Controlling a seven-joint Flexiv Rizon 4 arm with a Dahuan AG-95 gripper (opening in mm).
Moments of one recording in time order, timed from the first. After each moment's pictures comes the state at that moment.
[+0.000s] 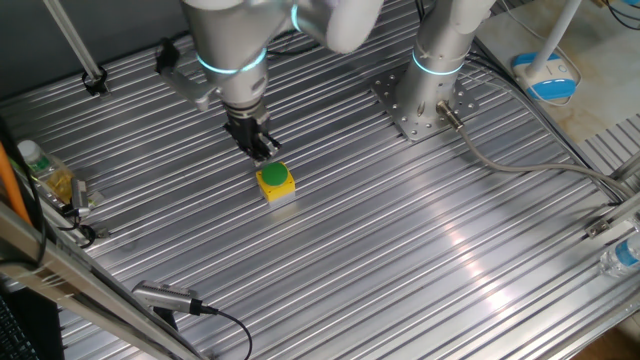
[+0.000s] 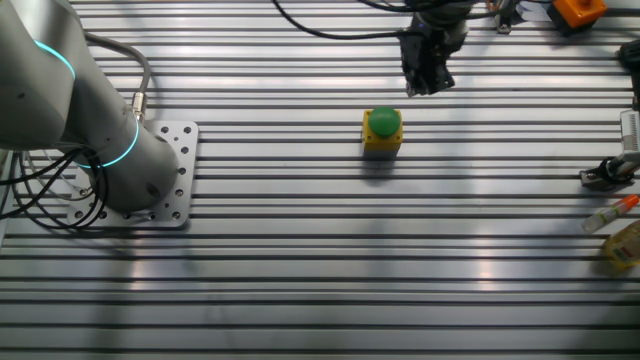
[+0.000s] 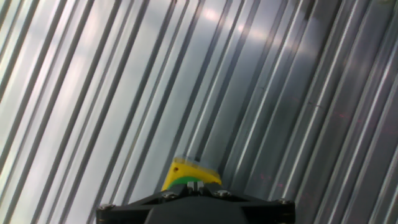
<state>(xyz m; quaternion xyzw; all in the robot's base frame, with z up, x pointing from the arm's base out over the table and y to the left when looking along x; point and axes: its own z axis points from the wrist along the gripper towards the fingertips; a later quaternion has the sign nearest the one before) 0.503 0.077 0.173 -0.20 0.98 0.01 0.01</state>
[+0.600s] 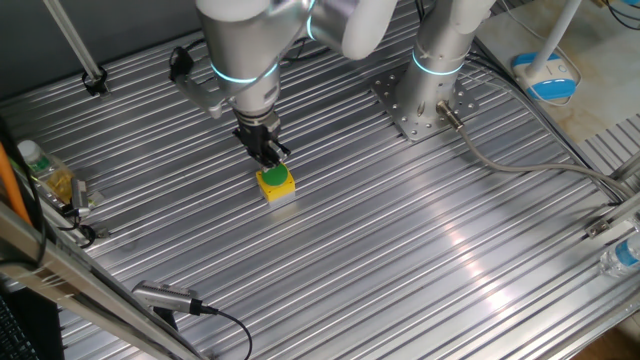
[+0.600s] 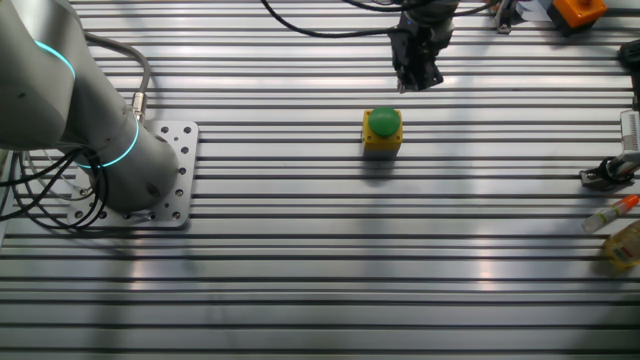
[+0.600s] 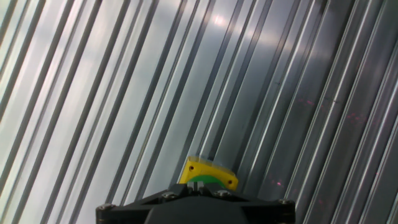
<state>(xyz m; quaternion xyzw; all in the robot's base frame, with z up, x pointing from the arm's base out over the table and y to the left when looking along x) 0.493 0.090 0.162 -0.19 0.98 0.01 0.01</state>
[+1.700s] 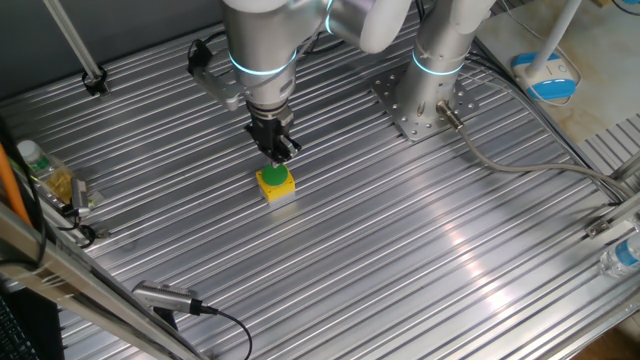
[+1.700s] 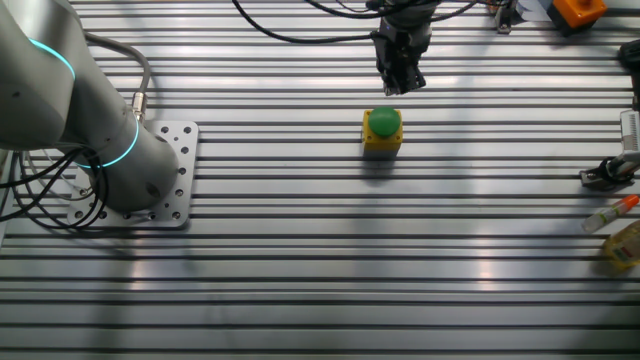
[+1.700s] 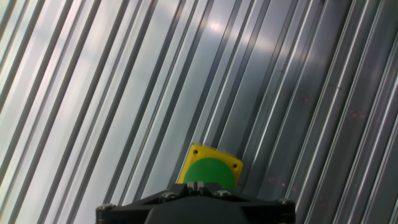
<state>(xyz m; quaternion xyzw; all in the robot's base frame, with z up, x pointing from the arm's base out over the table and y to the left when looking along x) 0.479 0.087 0.154 -0.19 0.98 0.02 0.01</state>
